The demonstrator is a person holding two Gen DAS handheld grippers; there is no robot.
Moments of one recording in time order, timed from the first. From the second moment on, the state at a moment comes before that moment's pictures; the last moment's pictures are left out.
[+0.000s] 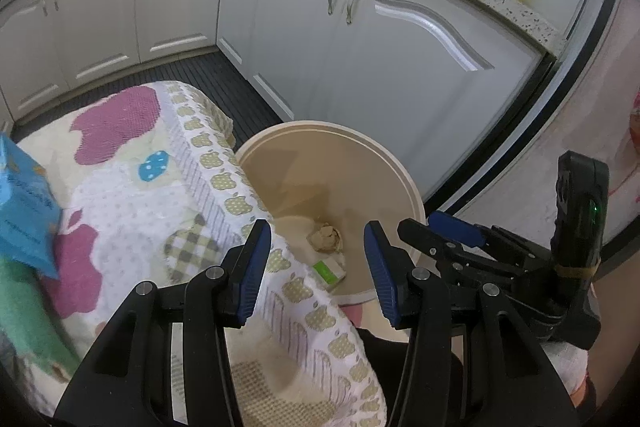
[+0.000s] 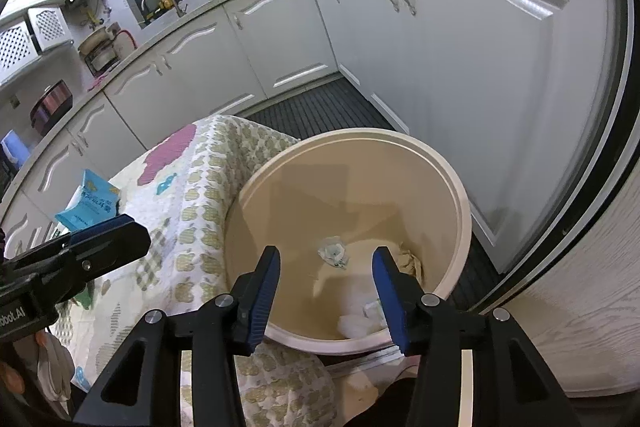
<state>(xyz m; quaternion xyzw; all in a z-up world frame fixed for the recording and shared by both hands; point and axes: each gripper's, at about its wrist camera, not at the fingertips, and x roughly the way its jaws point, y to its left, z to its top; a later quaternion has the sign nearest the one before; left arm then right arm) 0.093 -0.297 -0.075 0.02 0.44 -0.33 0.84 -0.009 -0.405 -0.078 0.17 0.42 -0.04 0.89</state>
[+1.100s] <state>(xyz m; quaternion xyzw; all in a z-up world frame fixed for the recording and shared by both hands) 0.042 -0.176 -0.047 -0.01 0.40 -0.28 0.87 -0.015 -0.310 -0.024 0.13 0.39 0.03 0.91</state>
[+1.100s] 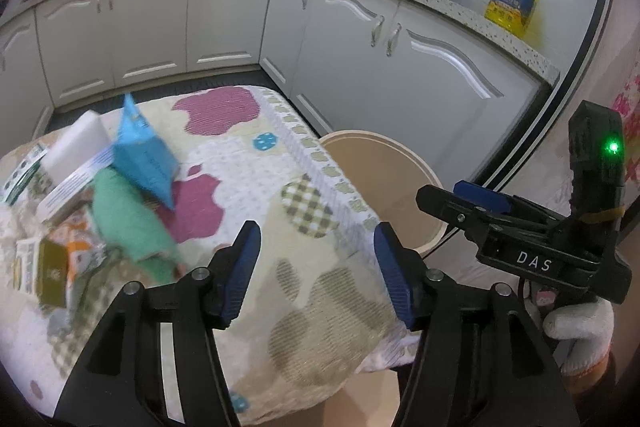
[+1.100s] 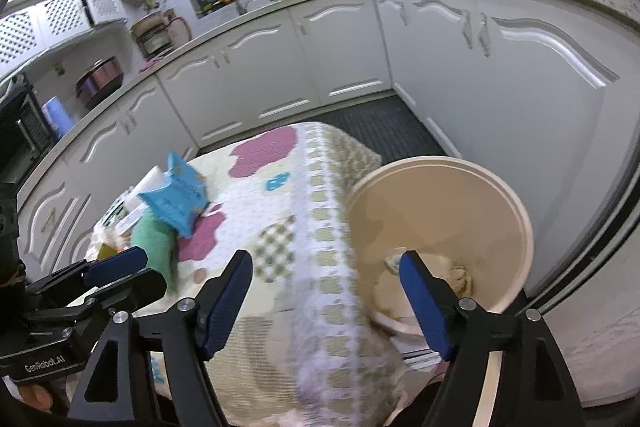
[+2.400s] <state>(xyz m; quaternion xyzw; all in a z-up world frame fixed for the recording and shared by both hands) 0.088 0.094 -0.086 -0.11 0.43 -0.08 0.89 0.061 -0.131 -0.056 0.09 0.45 0.20 0.87</state>
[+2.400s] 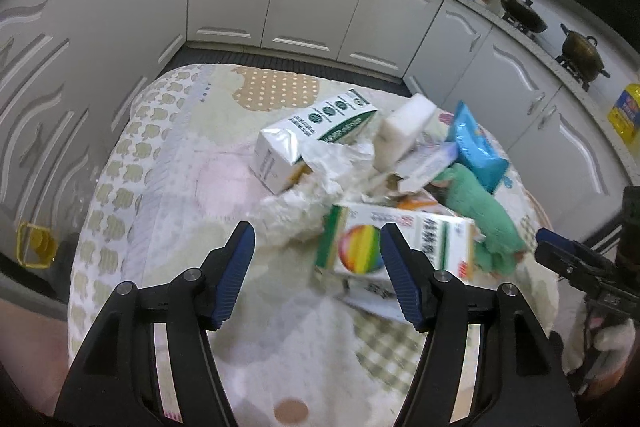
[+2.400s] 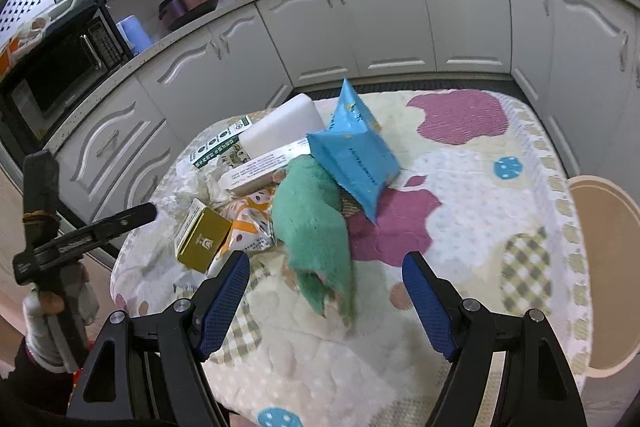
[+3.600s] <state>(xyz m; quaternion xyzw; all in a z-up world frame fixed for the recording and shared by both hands) 0.103 0.106 -0.092 -0.16 0.44 -0.09 0.88 0.060 -0.129 -0.069 0.11 0.45 0.25 0.85</state>
